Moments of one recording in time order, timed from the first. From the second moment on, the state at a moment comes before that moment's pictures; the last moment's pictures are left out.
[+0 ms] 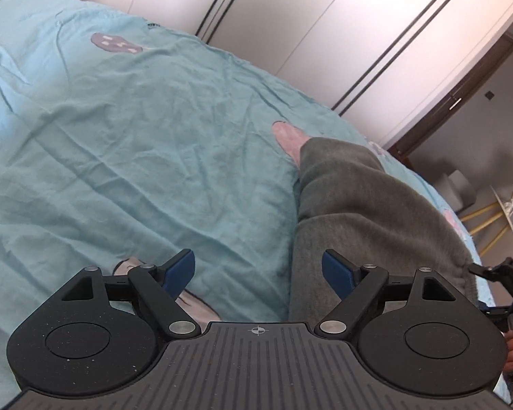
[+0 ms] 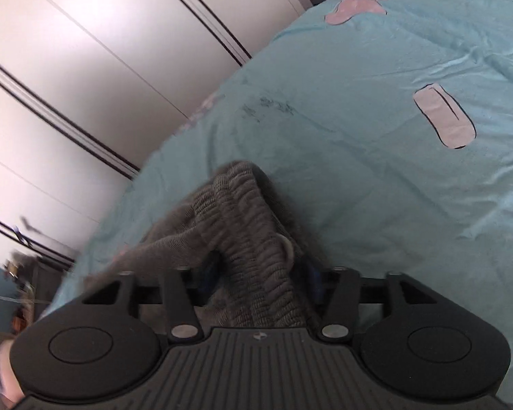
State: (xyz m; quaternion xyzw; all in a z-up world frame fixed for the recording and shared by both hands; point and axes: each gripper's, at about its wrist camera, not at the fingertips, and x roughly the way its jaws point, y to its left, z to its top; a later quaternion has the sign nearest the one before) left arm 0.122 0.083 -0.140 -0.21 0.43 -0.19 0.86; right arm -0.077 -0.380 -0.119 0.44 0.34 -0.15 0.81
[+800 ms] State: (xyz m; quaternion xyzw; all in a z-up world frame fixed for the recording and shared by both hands) left arm 0.106 0.044 -0.154 -0.06 0.49 -0.21 0.84; right arm -0.035 -0.299 -0.028 0.23 0.33 -0.13 0.90
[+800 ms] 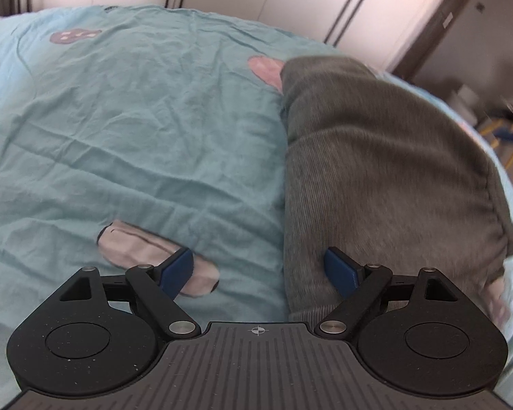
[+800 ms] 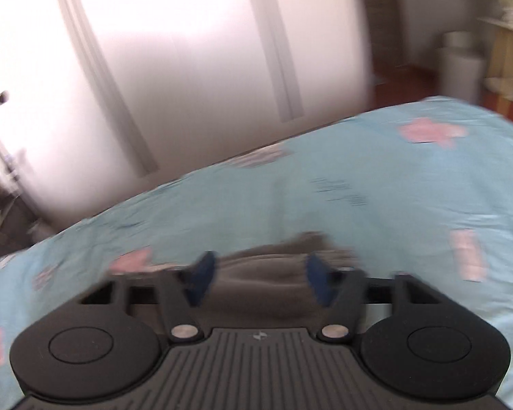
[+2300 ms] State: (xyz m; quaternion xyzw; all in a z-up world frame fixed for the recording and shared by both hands) left arm 0.132 0.089 -0.139 -0.08 0.42 -0.05 0.90; right arm 0.017 -0.205 -0.106 0.06 0.51 0.09 0.85
